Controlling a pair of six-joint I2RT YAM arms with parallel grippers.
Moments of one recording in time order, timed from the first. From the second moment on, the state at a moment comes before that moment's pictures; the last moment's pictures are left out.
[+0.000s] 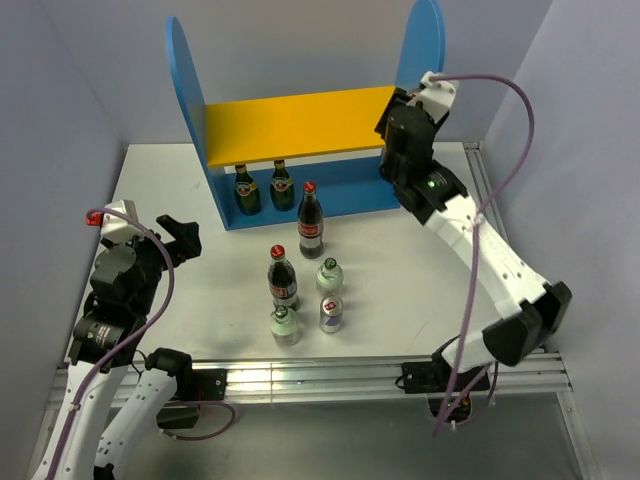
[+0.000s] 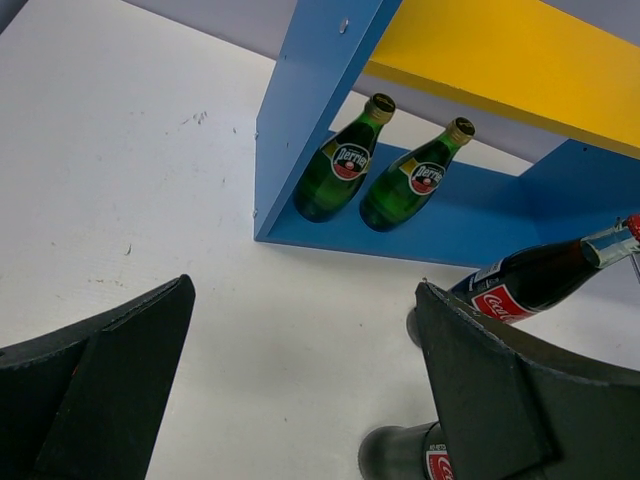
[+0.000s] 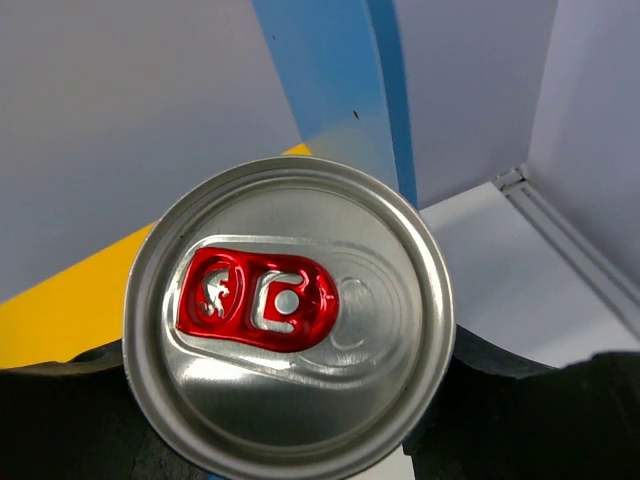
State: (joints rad) left arm -0.26 0.51 0.84 -0.51 -0.25 -0.45; right arm 0.58 1.37 1.51 -0.17 0.91 0.29
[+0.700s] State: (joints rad) left arm -0.26 0.51 0.84 -0.50 -0.25 -0.44; right arm 0.39 1.89 2.04 -0.36 0.74 0.22
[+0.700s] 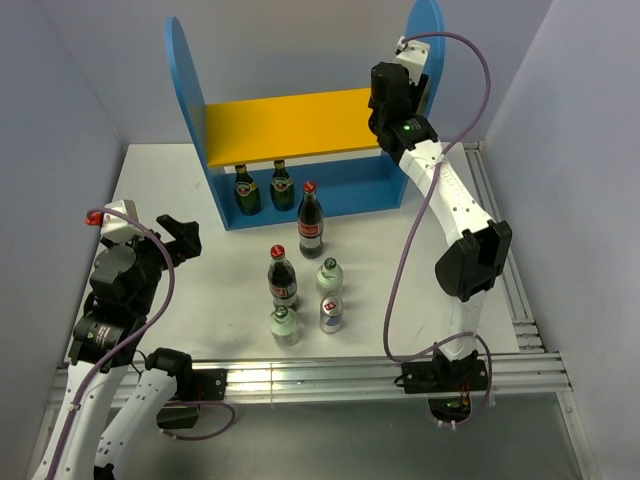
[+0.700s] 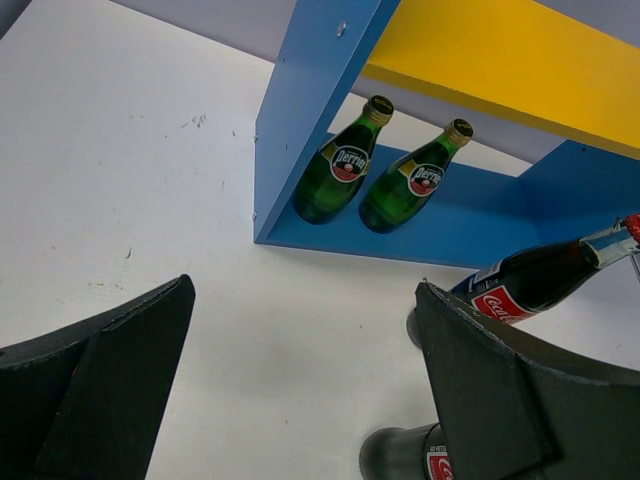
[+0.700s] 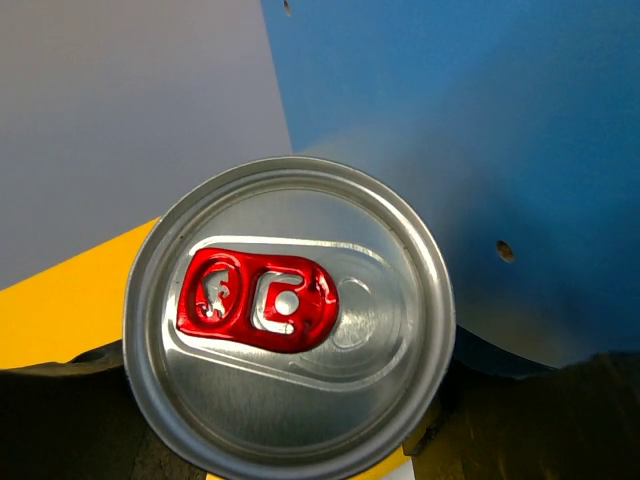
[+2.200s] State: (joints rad) left arm -0.26 0.52 0.84 -0.50 -0.26 -0.44; right arm 0.65 1.23 1.34 -0.38 0.74 0.40
